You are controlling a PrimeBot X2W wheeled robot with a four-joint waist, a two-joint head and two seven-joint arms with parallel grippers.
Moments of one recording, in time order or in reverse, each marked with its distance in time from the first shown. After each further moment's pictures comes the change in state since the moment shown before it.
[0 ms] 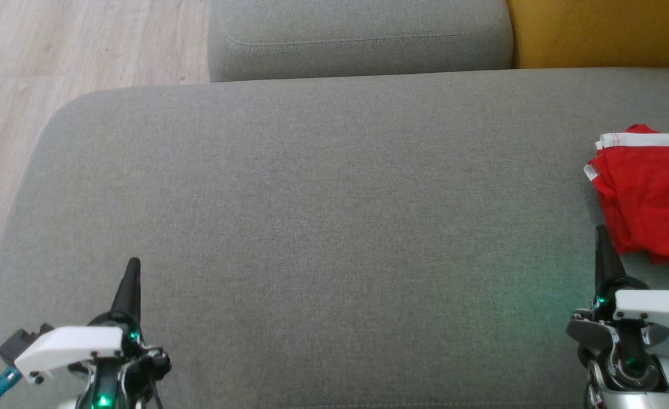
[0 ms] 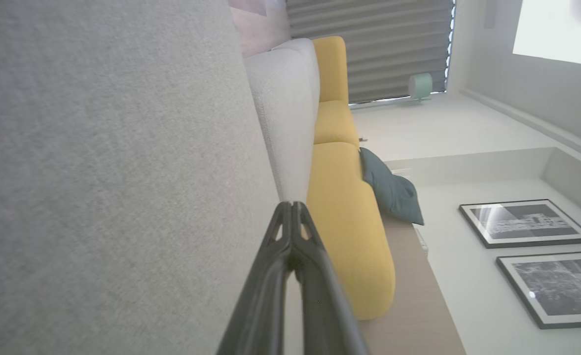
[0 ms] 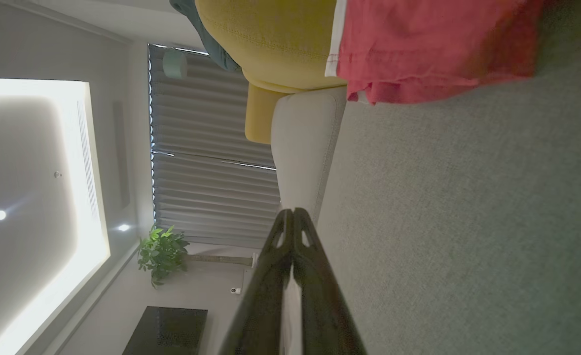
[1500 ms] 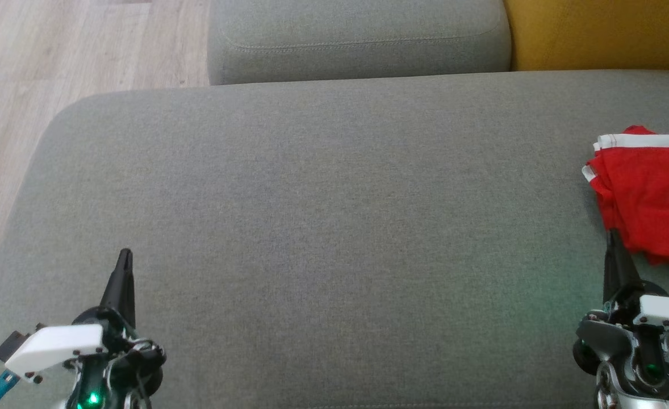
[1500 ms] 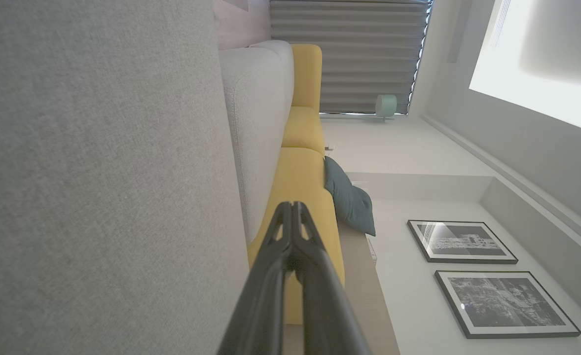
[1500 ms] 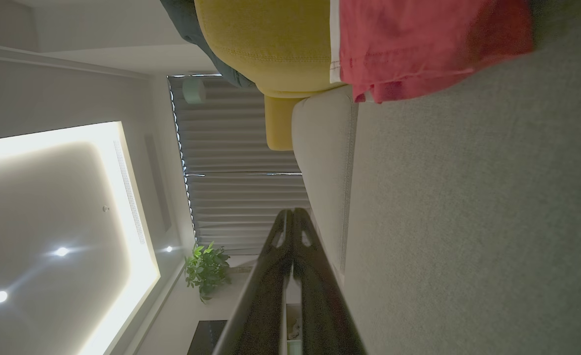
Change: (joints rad) left arm -0.012 0.002 0.023 -0.019 -0.184 -0.021 0.044; right arm 0.035 0.001 -0.031 -0.062 0.191 0.000 0.047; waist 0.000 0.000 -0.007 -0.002
